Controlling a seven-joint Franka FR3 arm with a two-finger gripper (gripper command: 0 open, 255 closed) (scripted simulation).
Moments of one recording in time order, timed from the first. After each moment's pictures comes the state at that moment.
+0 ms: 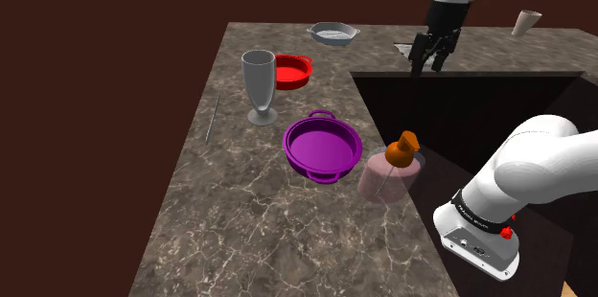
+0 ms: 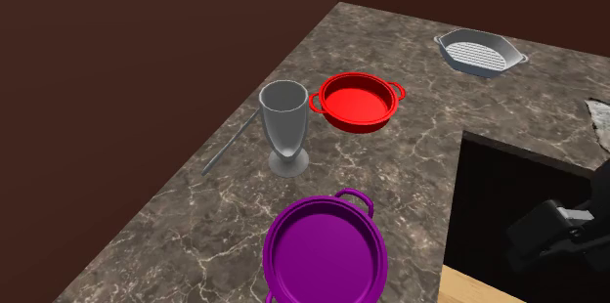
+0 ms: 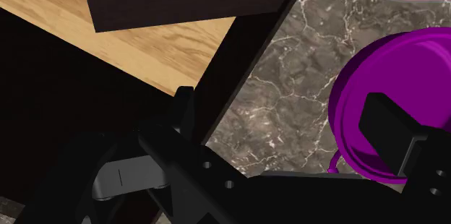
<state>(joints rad) 0.00 -0.80 -0.02 -2.42 0.06 1.51 0.12</state>
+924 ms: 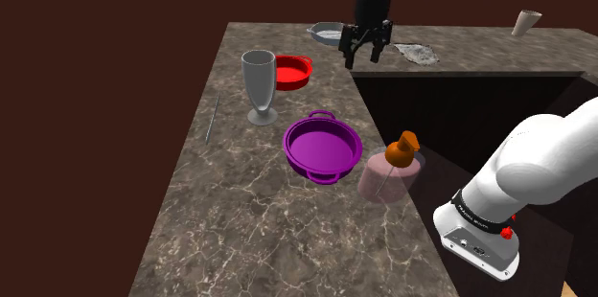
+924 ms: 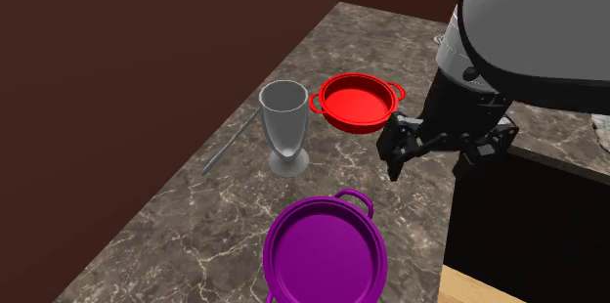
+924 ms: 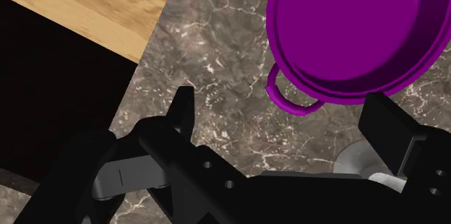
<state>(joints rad) 0.04 -0.38 0.12 -2.12 0.12 1.65 0.29</state>
